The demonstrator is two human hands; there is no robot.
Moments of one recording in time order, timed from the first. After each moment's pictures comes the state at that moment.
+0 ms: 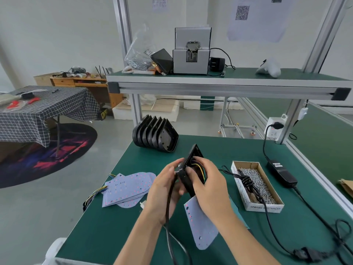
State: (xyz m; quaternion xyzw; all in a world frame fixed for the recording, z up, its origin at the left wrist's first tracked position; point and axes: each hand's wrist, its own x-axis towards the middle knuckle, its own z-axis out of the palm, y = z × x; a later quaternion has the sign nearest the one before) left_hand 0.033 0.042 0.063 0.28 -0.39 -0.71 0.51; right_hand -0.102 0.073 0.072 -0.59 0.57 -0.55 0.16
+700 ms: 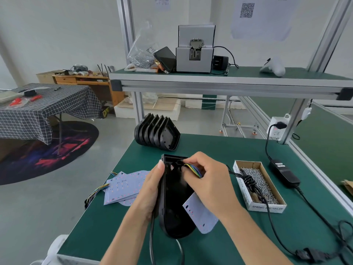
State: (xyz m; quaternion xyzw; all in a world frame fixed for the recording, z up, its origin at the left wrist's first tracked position) left_hand 0.066 0.045 0.070 0.29 -0.43 -0.69 0.50; right_hand -0.099 0.079 0.105 -0.66 0.51 -0.52 0.18
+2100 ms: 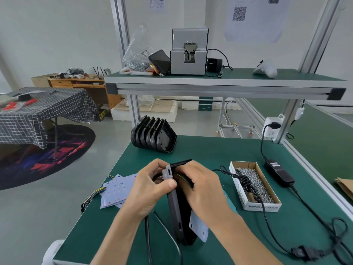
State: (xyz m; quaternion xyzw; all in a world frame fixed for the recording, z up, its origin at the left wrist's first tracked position) left_hand 0.075 0.053 0.093 0.33 -0.64 -0.49 0.50; right_hand -0.092 0.089 0.098 -0.73 0.50 -0.47 0.07
